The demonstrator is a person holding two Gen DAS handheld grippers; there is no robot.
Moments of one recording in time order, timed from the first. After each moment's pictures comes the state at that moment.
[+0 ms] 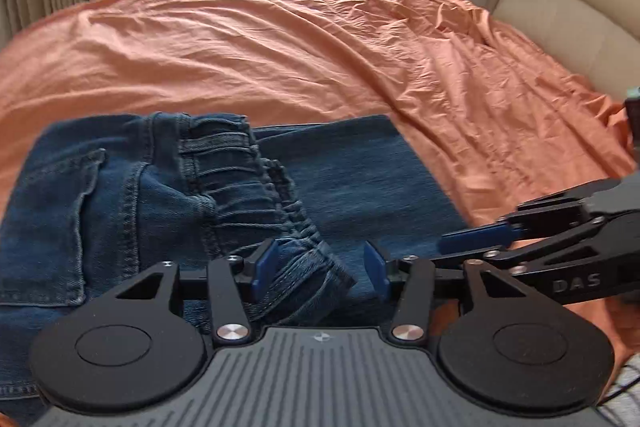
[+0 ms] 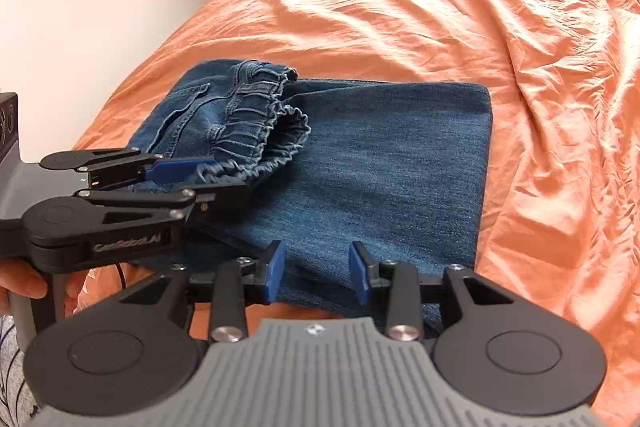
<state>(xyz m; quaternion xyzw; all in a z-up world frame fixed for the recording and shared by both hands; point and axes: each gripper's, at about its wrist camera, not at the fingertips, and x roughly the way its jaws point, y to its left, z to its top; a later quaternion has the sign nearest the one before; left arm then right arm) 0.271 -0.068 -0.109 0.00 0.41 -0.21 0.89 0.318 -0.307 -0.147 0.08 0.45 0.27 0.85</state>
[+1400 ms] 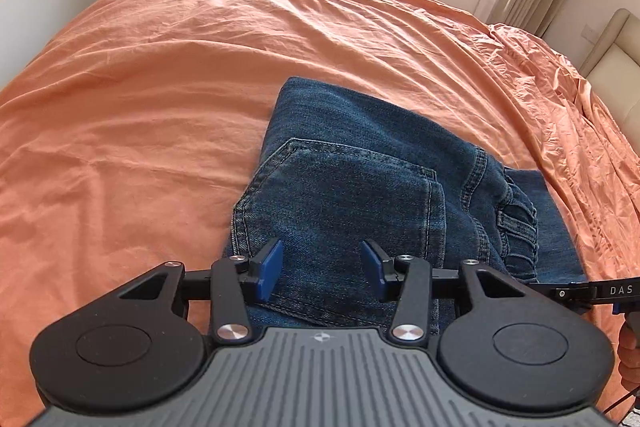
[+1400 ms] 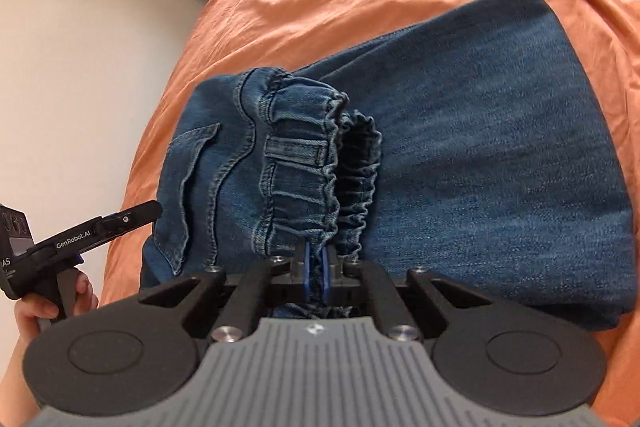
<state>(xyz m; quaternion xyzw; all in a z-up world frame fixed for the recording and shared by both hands) 0.301 0.116 -0.111 -0.07 0.43 -0.08 0.90 0.360 -0.250 -0.195 0.28 0.50 0.24 0.79</state>
